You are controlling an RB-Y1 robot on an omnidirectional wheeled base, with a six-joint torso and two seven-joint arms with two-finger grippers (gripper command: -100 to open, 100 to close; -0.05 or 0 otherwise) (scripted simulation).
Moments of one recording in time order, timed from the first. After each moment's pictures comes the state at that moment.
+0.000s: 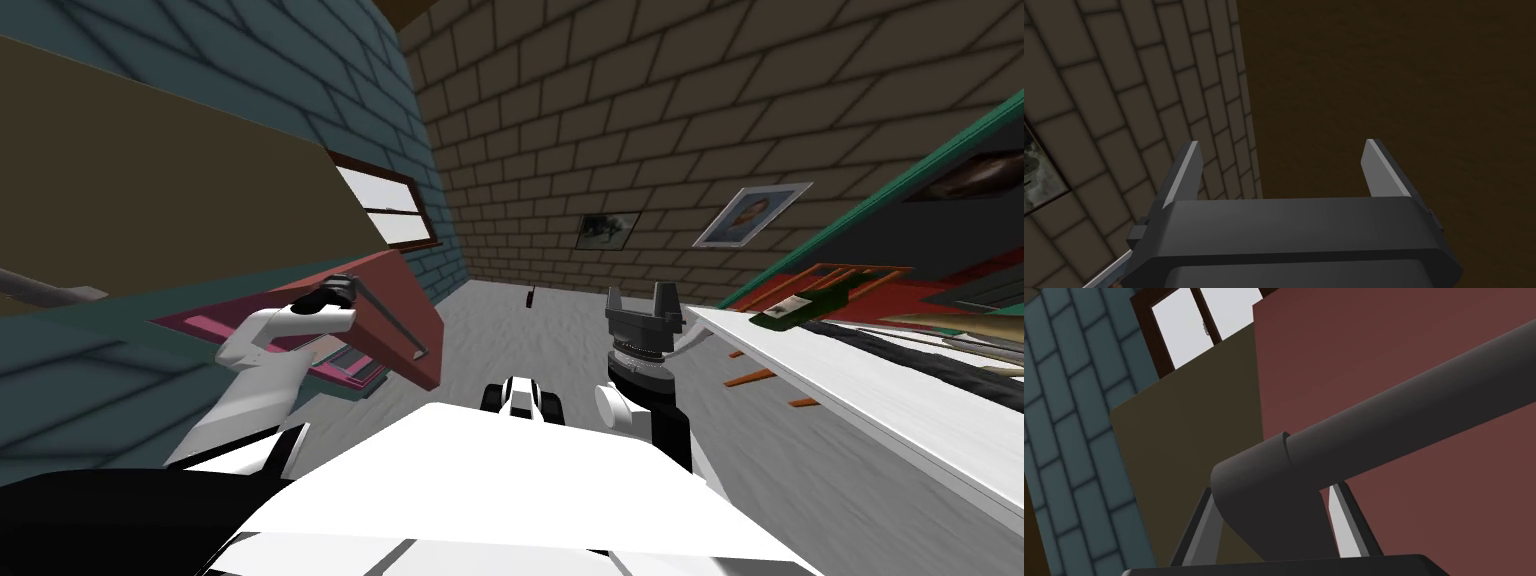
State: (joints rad) left arm 0.09 0.85 0.69 -1.65 0.07 0.58 0.16; right arm 0.47 -0.04 0.07 -2.32 0.02 -0.63 -0.05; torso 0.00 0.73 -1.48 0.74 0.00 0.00
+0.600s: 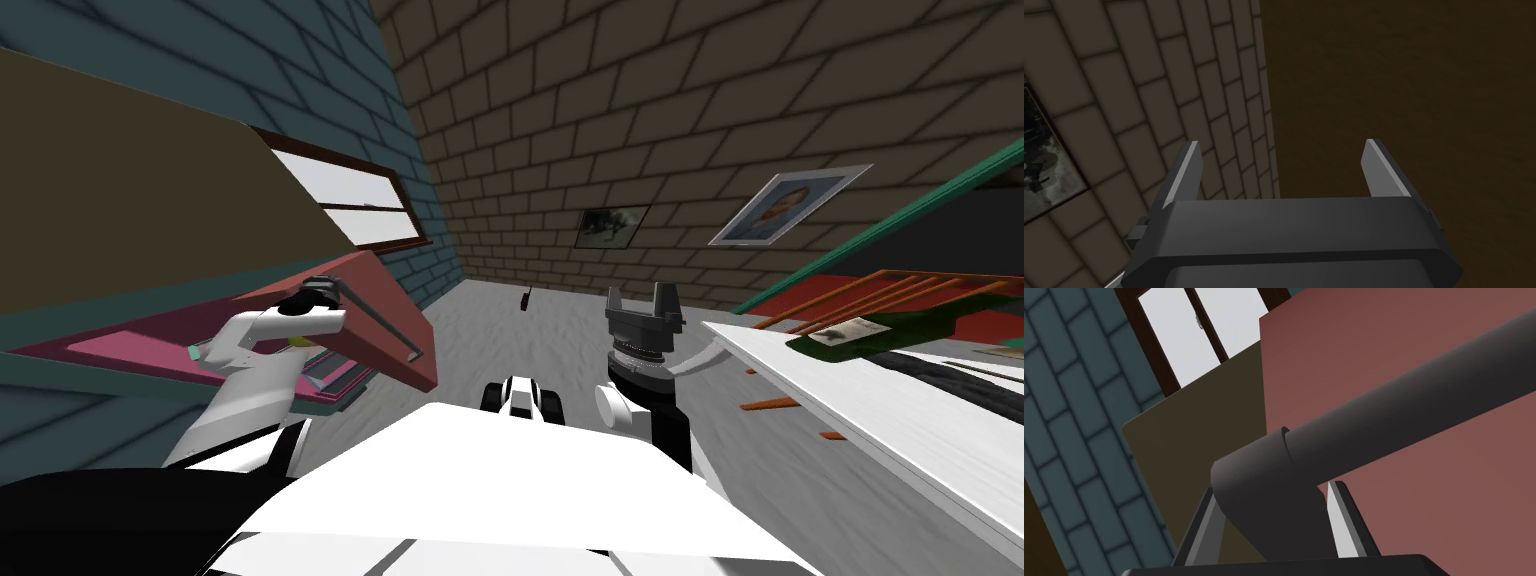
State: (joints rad) left arm 0.07 0.84 0.75 -1.60 0.00 0.59 0.17; right arm 0.47 -0.04 0.07 -2.32 0.02 -0.63 -0.05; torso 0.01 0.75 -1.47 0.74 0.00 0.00
